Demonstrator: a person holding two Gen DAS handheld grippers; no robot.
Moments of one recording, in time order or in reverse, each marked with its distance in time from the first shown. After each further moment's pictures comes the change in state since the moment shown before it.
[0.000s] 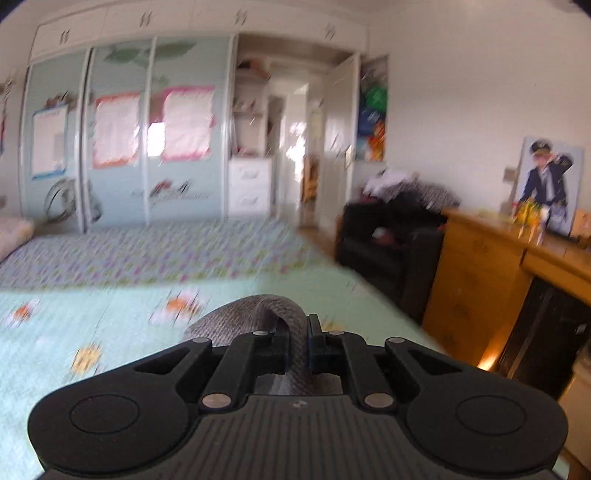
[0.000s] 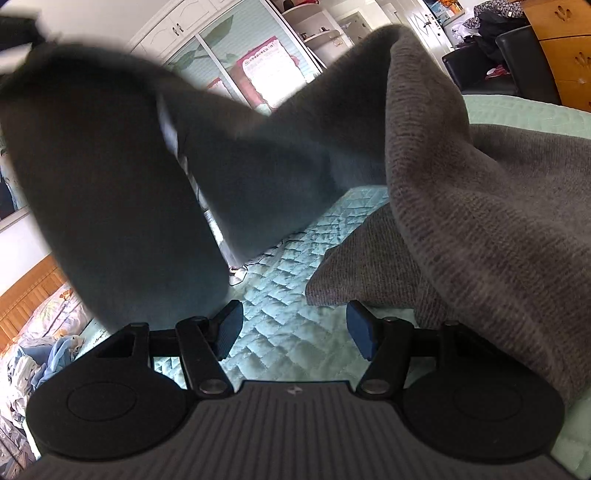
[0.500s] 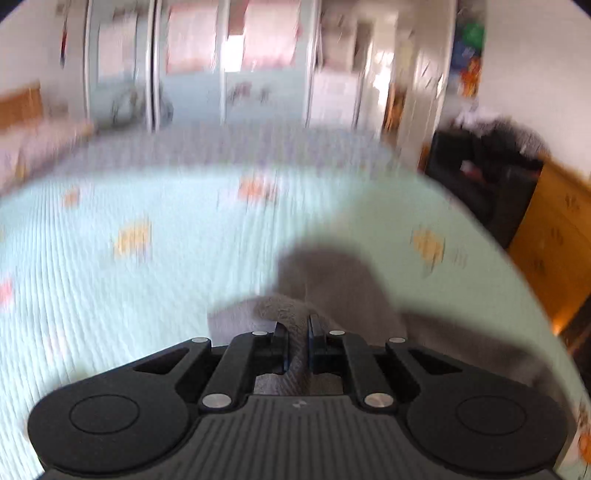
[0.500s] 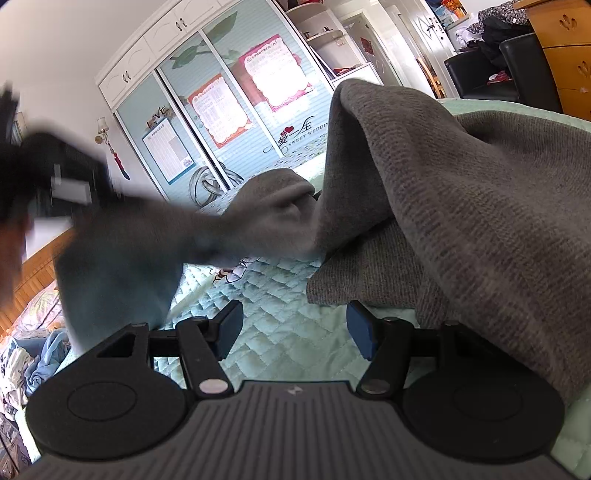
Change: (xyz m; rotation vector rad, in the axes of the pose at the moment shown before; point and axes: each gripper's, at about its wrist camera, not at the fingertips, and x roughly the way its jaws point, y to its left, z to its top) left arm 0.101 0.061 -0.033 -0.135 0.188 0.185; right arm -0.004 0.006 0.003 -0.026 0.004 -0.015
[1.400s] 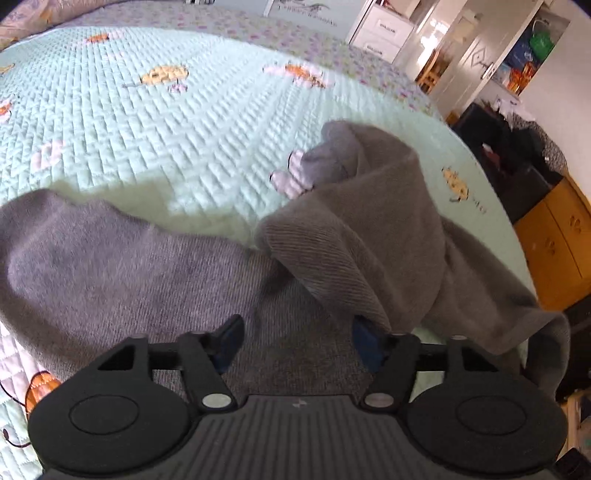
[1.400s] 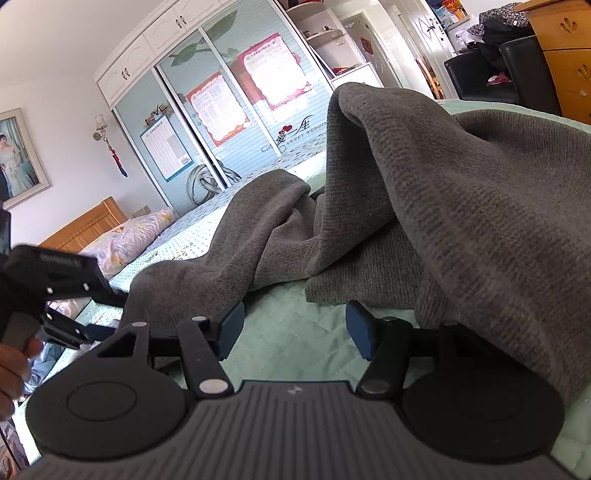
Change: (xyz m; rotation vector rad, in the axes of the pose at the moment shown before) left arm 0.032 0.081 -0.116 -0.350 0.333 -0.102; right arm -0.012 0.001 0.005 -0.014 0.007 -0.012
